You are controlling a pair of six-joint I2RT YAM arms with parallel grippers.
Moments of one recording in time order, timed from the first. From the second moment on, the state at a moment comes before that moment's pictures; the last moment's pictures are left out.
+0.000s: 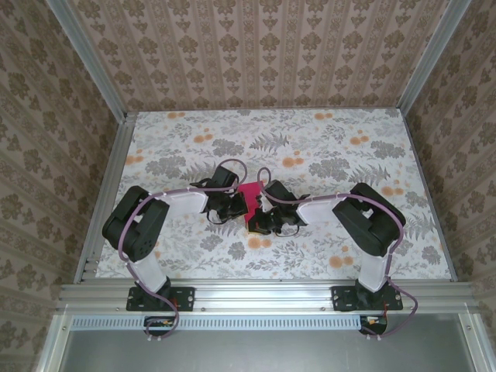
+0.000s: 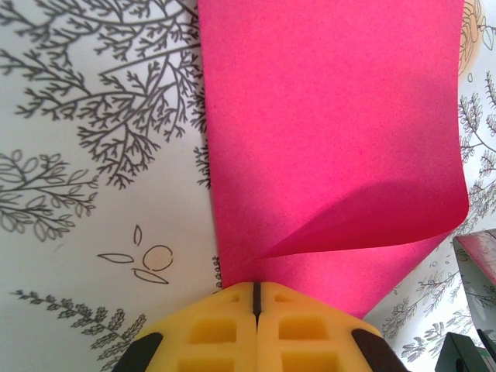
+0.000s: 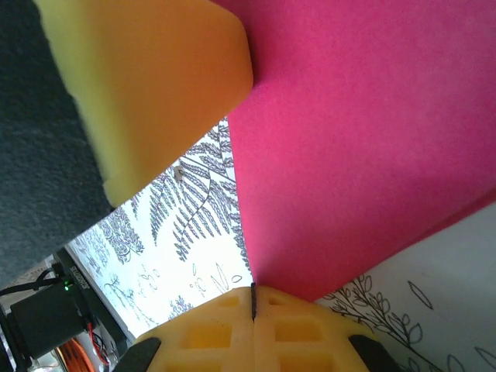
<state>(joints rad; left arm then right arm) -0.65 1.73 0.87 -0.23 0.33 -0.86 0.72 1.85 0.87 0.00 -0.54 0.86</state>
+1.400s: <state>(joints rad) -0.65 1.74 0.89 -0.26 0.33 -0.85 0.60 1.88 0.97 -0.11 -0.49 0.79</state>
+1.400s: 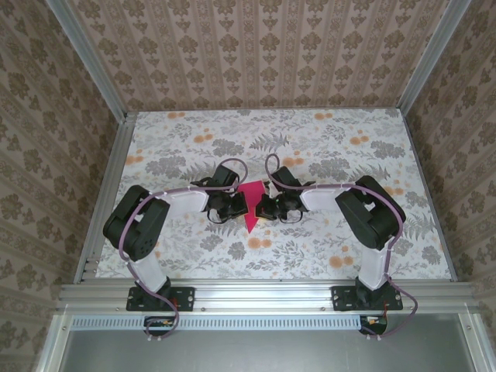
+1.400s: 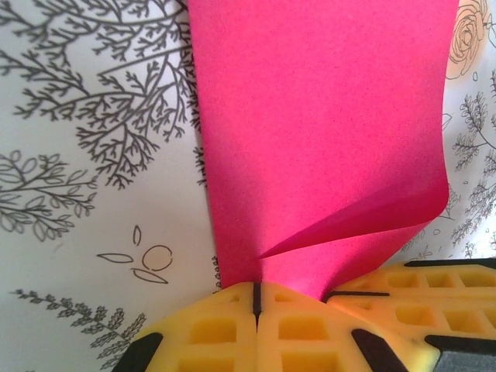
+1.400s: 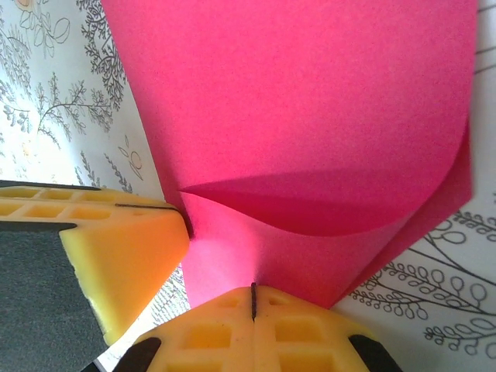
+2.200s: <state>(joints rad) -0.65 1.75 0.91 -0.28 0.33 -0.84 0.55 1.92 1.06 -0.21 -0.45 0.77</state>
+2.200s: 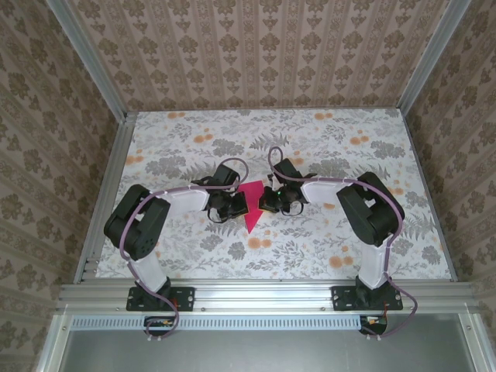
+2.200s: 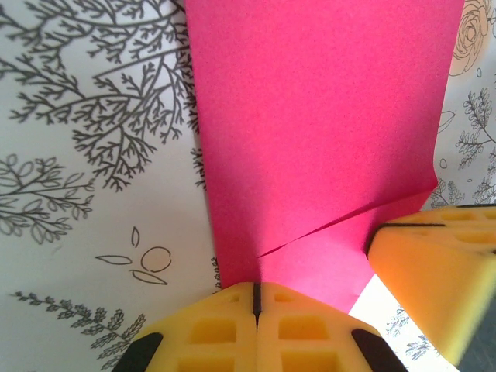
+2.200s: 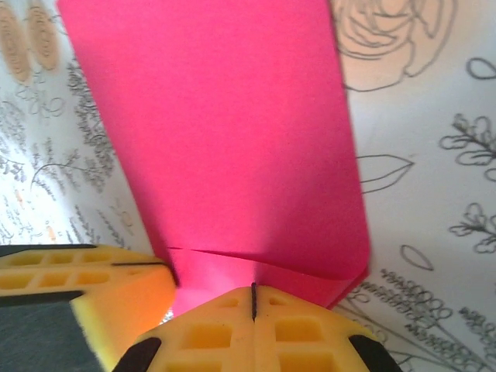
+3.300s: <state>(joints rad) -0.65 1.76 0.93 -0.30 0.33 -0.82 0.47 1.92 1.06 -0.21 -0.45 0.80</state>
